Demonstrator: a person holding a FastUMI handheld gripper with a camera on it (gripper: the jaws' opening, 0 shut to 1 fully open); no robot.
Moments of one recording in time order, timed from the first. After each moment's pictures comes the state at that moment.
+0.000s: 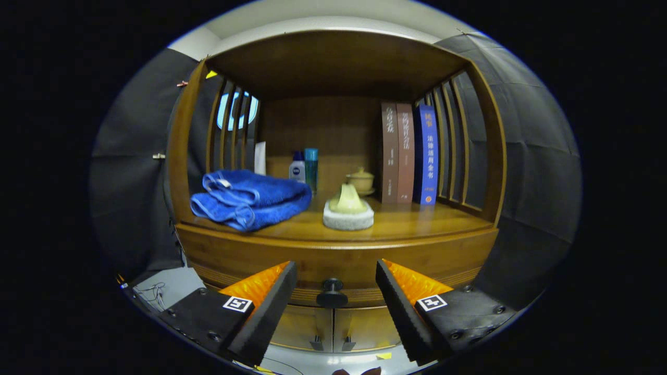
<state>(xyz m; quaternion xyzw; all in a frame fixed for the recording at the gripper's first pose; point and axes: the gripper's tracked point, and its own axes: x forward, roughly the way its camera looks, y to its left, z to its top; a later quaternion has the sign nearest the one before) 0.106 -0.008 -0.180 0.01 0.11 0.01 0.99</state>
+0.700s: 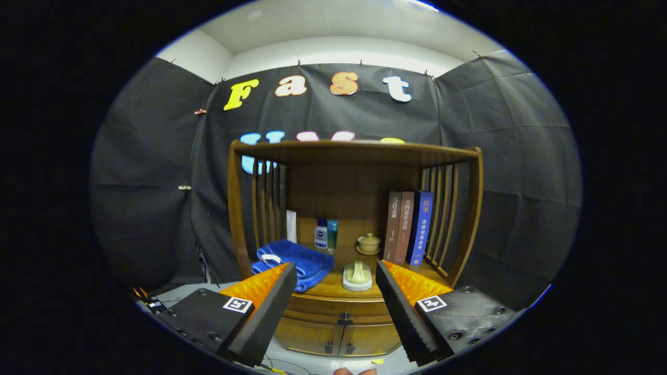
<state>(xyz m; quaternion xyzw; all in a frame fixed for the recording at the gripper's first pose) 0.020 0.014 0.041 0.01 0.05 0.04 1.00</state>
